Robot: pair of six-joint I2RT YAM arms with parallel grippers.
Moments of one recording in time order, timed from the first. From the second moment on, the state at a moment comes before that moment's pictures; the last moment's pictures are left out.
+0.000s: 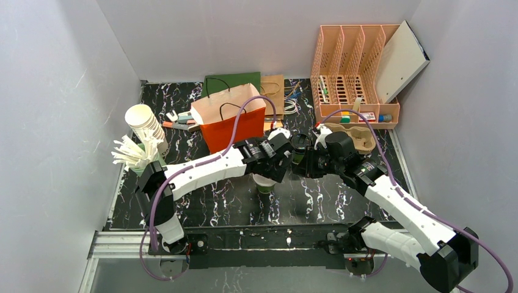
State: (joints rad) left arm -1.07 1.66 1.41 -0.87 -0.36 -0.52; right arm 0.62 0.94 0.77 -0.50 -0.27 0.55
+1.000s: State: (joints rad) left arm -1.01 1.66 1.41 -0.87 -0.27 -0.53; right arm 0.62 0.98 0.77 -0.47 -0.31 0.55
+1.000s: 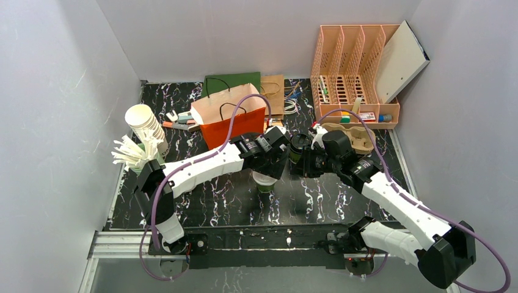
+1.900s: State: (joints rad) left arm -1.02 1.66 1.40 -0.86 -0.26 -0.51; right arm 0.62 1.04 0.70 -0.38 -0.43 0.60
